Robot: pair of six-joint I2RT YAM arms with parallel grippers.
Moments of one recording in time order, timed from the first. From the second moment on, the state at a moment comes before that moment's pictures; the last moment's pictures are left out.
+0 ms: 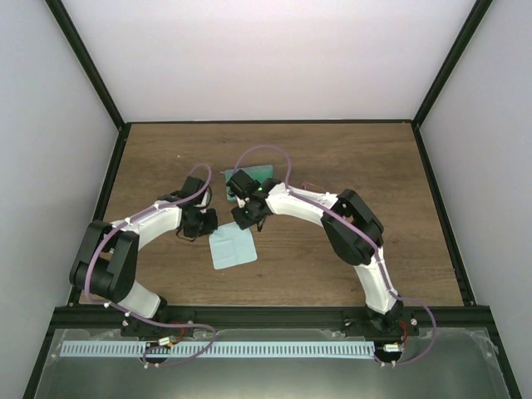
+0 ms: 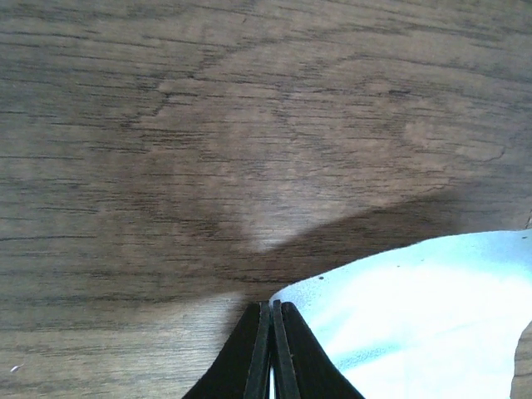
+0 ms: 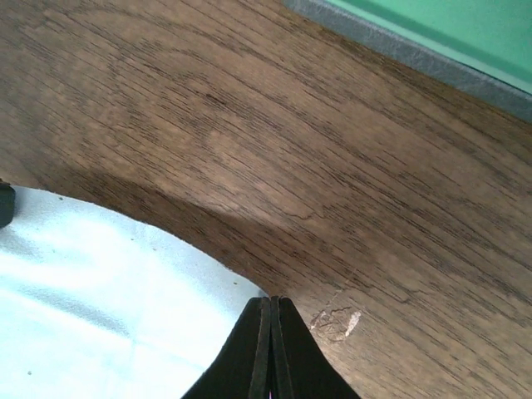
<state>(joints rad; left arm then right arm) -0.35 1.54 0.82 -0.53 0.15 -0.51 0.88 2.10 1.59 -0.65 -0.03 0.30</state>
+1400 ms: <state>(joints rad) -0.35 1.44 0.76 -0.64 0.25 -0.43 0.91 1.95 1.41 -0.65 -0.15 0.36</state>
